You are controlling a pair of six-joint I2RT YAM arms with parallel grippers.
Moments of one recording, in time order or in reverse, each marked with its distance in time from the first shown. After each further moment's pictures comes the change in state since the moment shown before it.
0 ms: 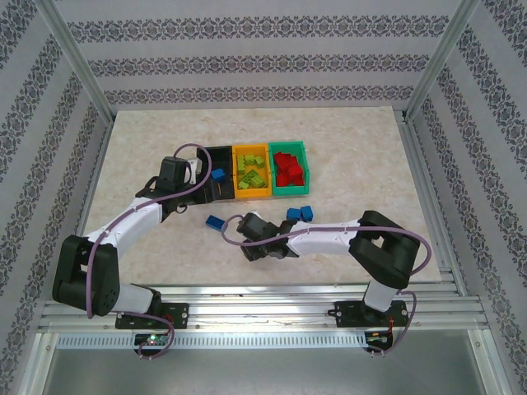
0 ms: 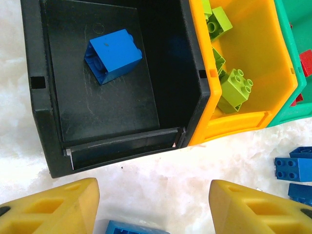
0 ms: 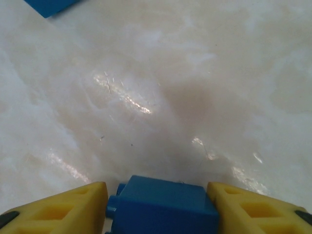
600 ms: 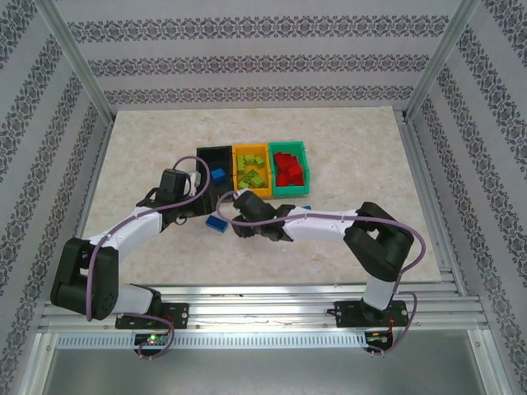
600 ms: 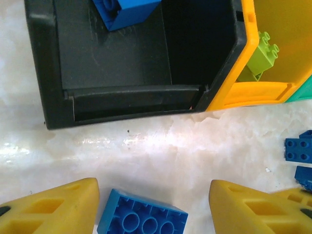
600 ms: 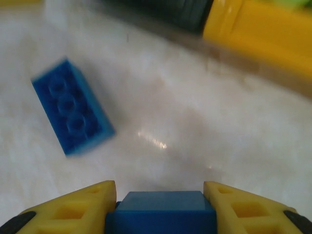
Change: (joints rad) left arm 0.000 -0.034 -0.134 0.043 0.034 -0.064; right arm -0.117 0.055 0.146 0.133 -0.044 -0.050
